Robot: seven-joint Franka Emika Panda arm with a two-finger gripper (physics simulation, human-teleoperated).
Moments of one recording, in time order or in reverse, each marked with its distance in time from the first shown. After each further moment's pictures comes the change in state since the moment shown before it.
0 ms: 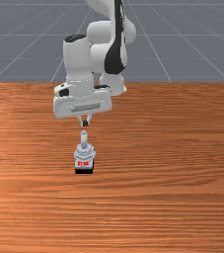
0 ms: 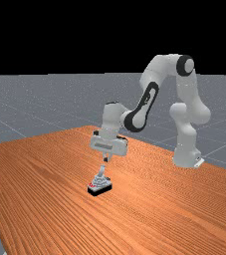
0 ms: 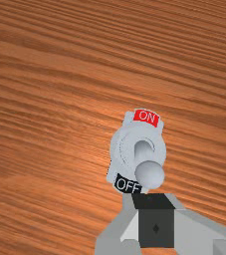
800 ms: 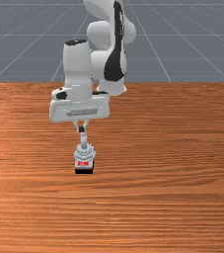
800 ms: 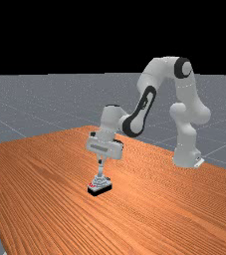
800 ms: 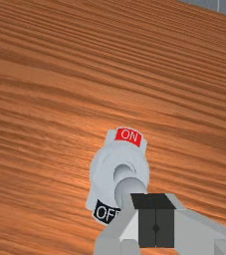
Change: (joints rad) arm -0.010 0.069 0.010 0.045 -0.006 0.117 0.015
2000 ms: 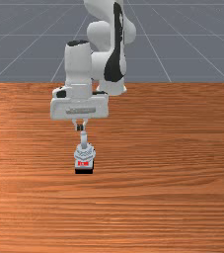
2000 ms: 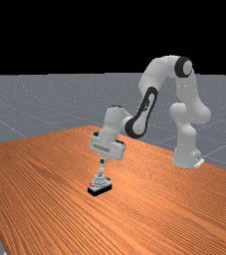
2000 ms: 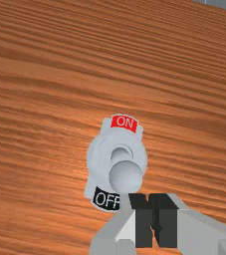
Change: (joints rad) arm 0.015 -0.023 -0.021 -0.071 0.008 0.067 0.037
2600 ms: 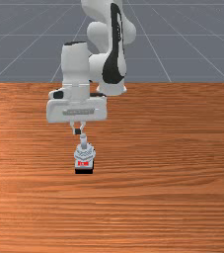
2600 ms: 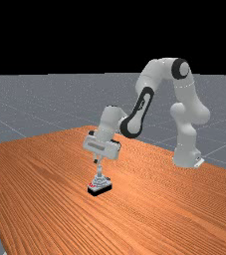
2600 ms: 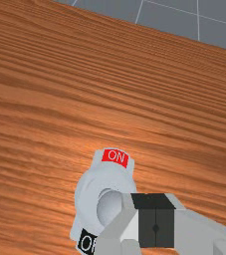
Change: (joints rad) arm -0.095 0.052 0.108 0.084 0.087 0.068 -0.120
